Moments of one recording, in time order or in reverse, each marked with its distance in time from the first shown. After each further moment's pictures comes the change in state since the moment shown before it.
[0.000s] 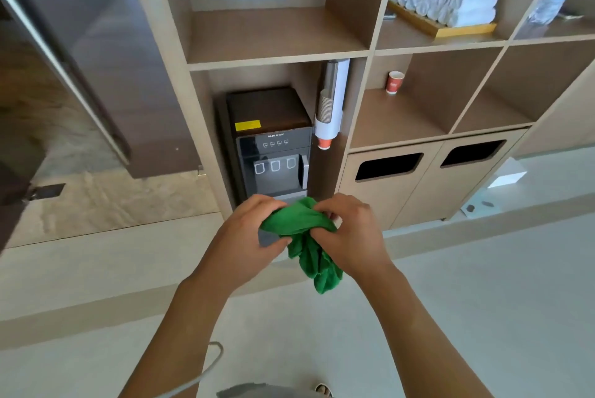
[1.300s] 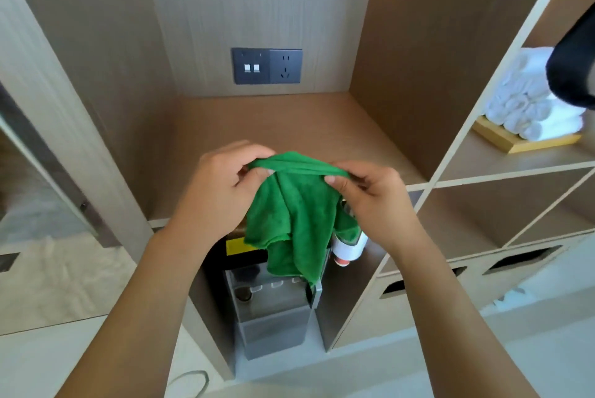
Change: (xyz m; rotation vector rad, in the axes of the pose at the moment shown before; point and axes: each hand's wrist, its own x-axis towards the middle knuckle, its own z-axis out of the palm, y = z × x) left_hand 0.406 -0.097 -0.145 0.029 0.323 0.222; right_hand 0.428 0.061 0.020 0.414 0.004 -0.046
